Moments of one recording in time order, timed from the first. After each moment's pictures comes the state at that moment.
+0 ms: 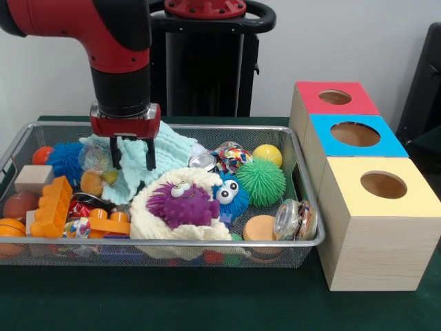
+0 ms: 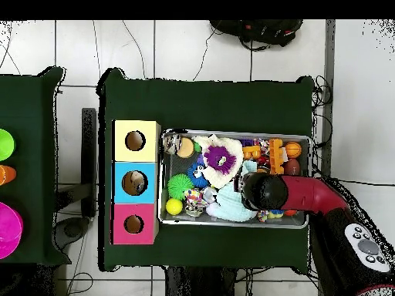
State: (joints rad) arm -0.73 -0.58 0.32 1.69 -0.52 0.58 1.71
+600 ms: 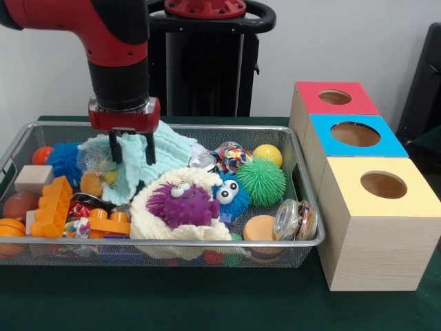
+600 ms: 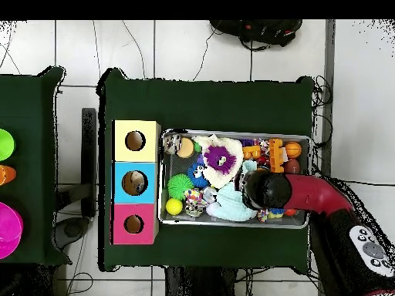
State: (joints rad) arm -0.73 -0.61 0.32 1.69 -0.47 0.63 1.71
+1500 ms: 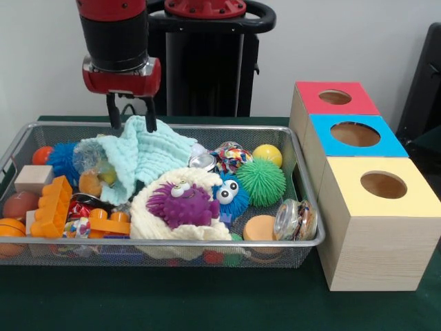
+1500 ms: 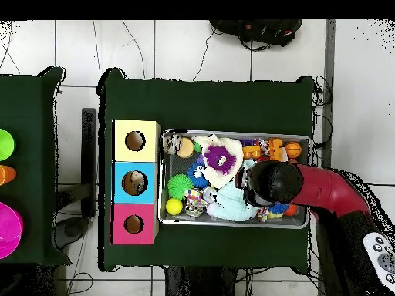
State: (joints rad) arm -0.70 -0.72 0.32 1.68 -0.37 0.80 1.71
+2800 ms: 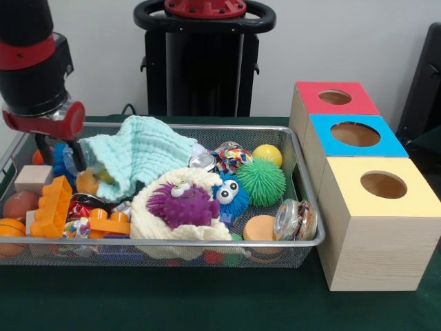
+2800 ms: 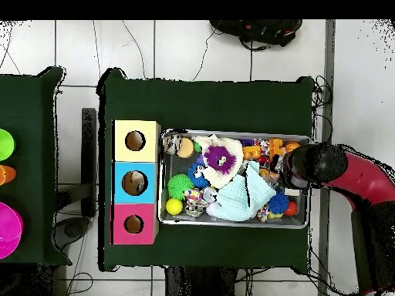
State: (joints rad) arm -0.81 -0.53 0.32 1.40 -0.37 0.92 1.71
